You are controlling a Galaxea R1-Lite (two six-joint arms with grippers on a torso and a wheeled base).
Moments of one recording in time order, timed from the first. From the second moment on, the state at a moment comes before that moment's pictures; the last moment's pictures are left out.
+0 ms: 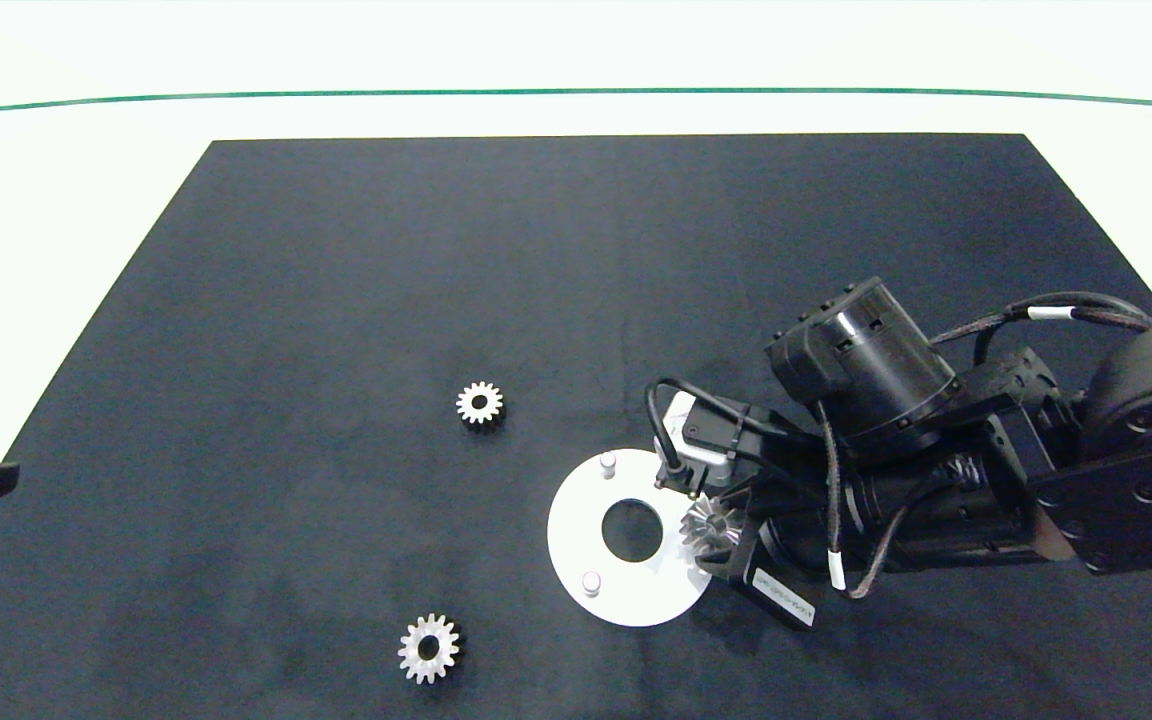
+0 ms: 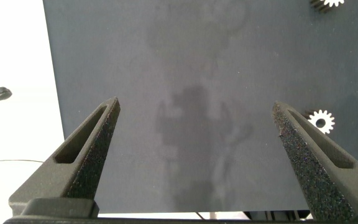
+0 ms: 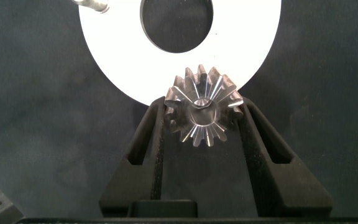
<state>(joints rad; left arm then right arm) -0.03 0.96 -1.21 0.77 0.05 0.09 0.77 1.74 -1.23 0.37 -0.11 -0.43</state>
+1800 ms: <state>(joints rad) -0.09 0.92 -1.19 0.81 0.04 0.13 0.72 1.56 -1.15 0.37 -0.06 -0.42</state>
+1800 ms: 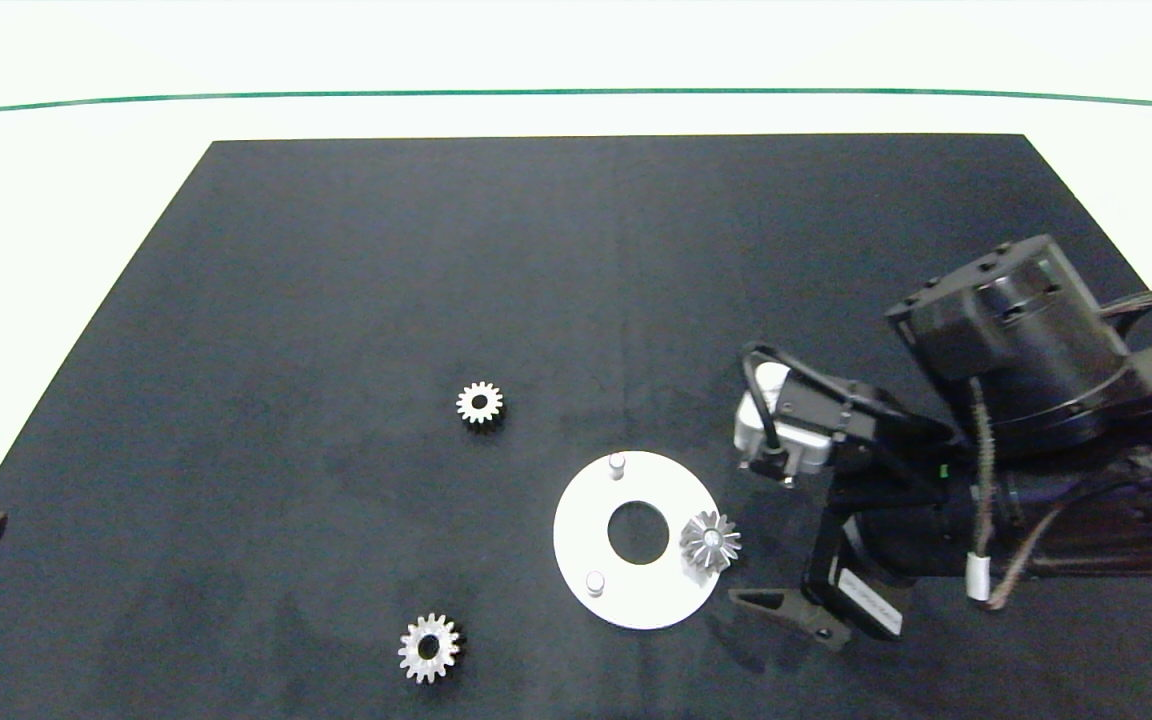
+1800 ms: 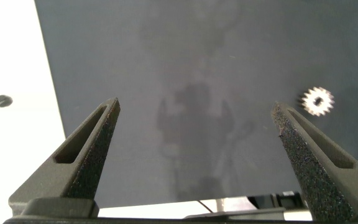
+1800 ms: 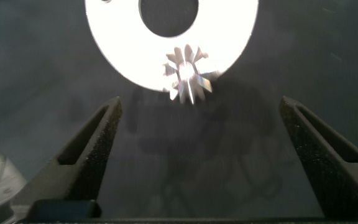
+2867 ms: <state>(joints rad) -0.71 1.19 -0.89 0.45 0.27 0.13 0.57 1.00 -0.87 0.23 -0.02 -0.42</state>
